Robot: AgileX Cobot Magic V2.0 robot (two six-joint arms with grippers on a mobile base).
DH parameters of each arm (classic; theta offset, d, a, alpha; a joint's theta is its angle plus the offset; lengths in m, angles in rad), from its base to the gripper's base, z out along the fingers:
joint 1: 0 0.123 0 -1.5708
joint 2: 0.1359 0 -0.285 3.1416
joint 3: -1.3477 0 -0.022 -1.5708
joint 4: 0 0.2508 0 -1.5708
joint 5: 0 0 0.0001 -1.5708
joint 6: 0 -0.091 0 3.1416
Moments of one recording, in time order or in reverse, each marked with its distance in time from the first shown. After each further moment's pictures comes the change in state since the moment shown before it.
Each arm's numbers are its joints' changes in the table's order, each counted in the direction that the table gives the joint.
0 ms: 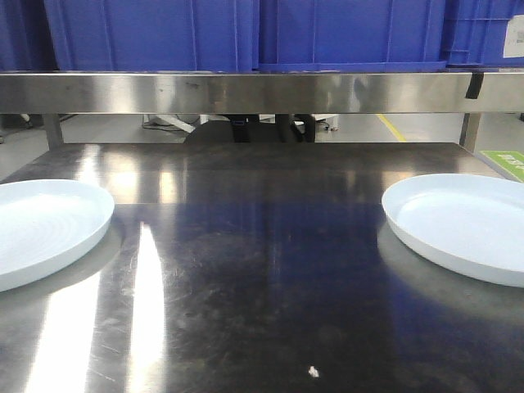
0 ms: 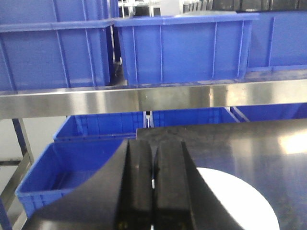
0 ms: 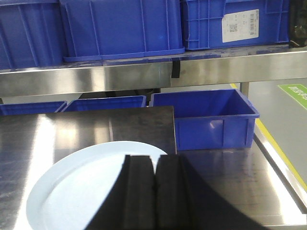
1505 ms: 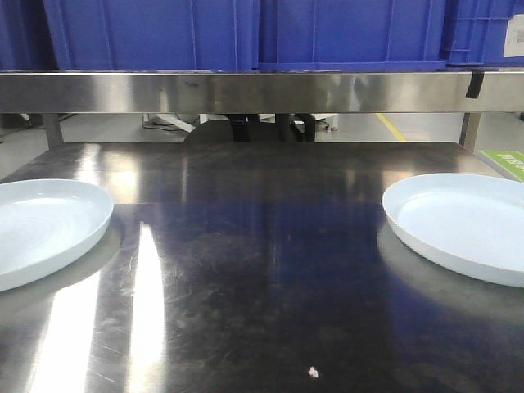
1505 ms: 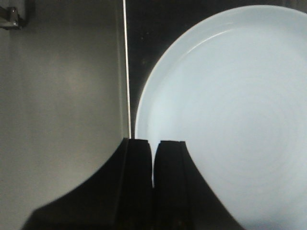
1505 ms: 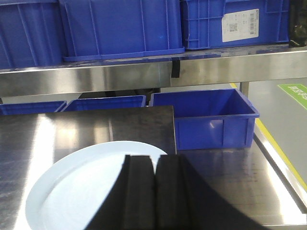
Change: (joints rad) left arm 0.133 1.445 0.838 0.045 0.664 0.000; right arm 0.000 0.000 0.000 0.000 0.000 0.000
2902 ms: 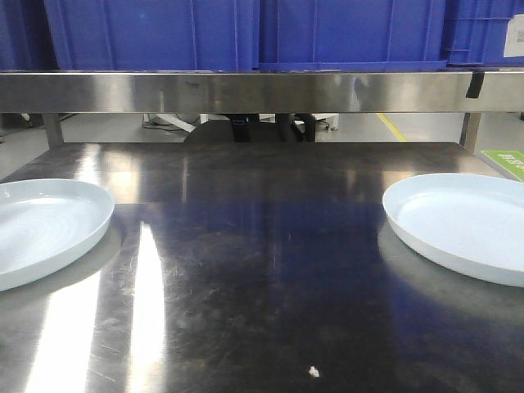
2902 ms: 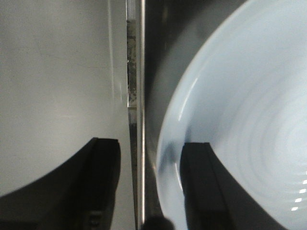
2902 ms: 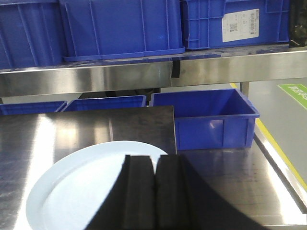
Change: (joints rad) left arm 0.024 0.236 0.121 0.019 0.140 0.026; right arm 0.000 0.000 0.000 0.000 0.000 0.000
